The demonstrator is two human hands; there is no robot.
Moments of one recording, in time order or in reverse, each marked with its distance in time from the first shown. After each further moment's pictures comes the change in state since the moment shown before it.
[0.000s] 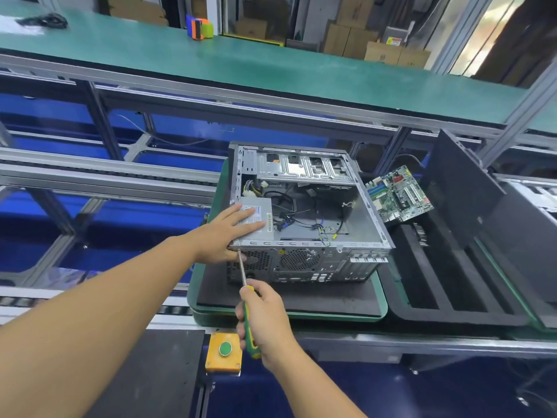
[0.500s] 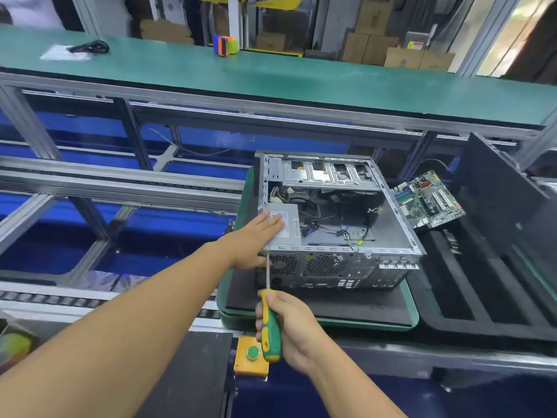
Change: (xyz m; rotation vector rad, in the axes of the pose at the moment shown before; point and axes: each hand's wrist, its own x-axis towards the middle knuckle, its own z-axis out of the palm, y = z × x) left_hand -0.006 0.013 -0.003 0.064 -0.018 -0.052; right_hand -0.006 -0.007 0.006 0.277 -0.131 0.131
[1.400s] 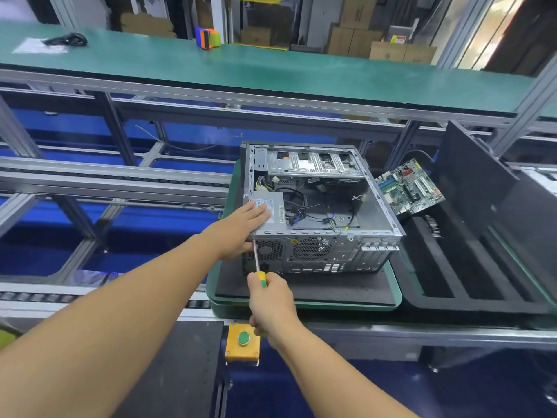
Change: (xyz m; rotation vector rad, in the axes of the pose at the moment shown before) left_hand -0.009 0.010 0.000 0.072 0.083 -0.013; right_hand 0.003 0.004 0.018 -0.541 0.356 -0.064
